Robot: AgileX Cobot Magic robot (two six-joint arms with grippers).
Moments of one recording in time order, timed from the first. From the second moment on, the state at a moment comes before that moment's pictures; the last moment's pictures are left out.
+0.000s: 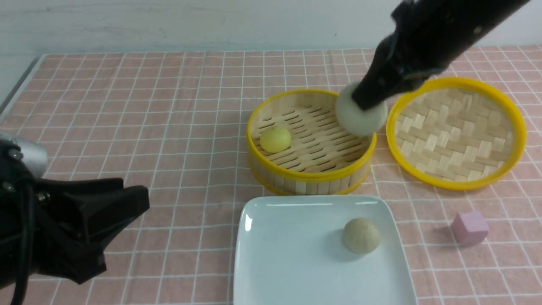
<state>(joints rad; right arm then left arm) 0.40 1.70 -1.68 0.47 1.25 -0.51 0.09 0.69 -0.53 -1.12 0.77 1.03</state>
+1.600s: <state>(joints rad) 0.47 1.74 -1.38 0.61 0.67 -0.83 0.09 0.69 -0.53 -1.12 0.77 1.13</state>
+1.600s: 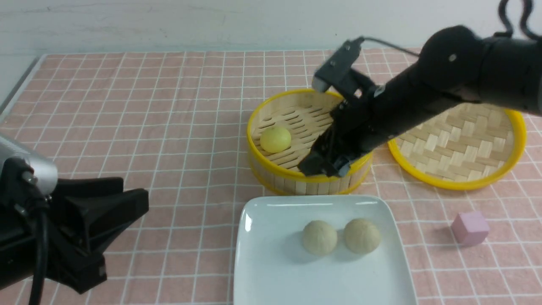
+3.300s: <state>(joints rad) 0.47 1.20 -1.38 0.23 1.02 -0.38 -0.26 1.91 -1.47 -0.81 0.64 0.96</state>
